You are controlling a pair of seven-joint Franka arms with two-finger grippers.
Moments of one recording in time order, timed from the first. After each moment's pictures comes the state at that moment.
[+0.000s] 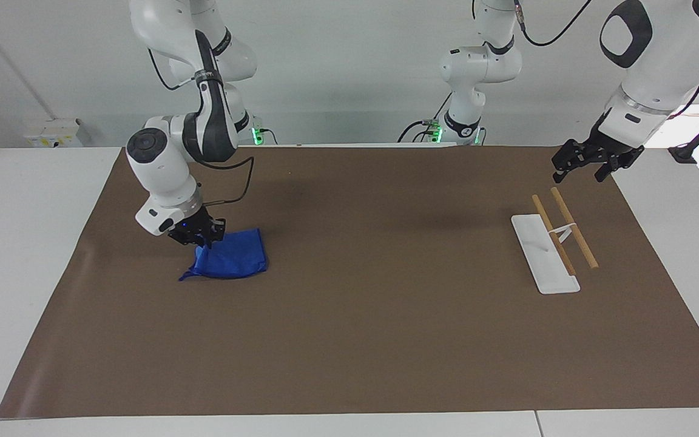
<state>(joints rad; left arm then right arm) -0.03 -0.01 0.03 -1.65 -0.03 1.64 0.04 0.14 0.10 -0.05 -2.05 0.02 2.14 0.02</state>
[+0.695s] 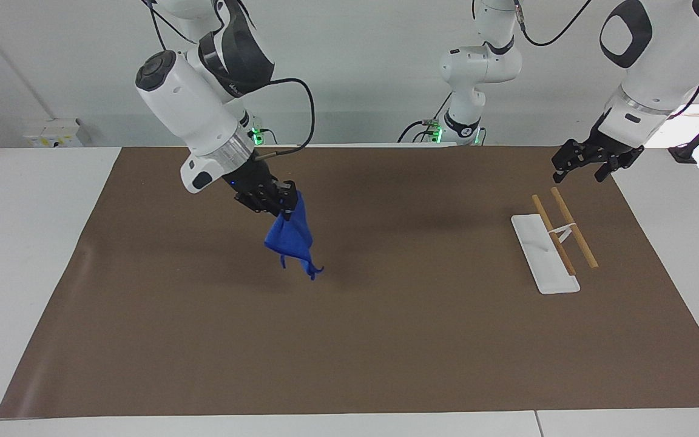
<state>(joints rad) -0.03 -0.01 0.03 -1.65 -0.03 1.64 0.04 0.33 0.16 -0.04 -1.64 0.53 2.01 0.49</state>
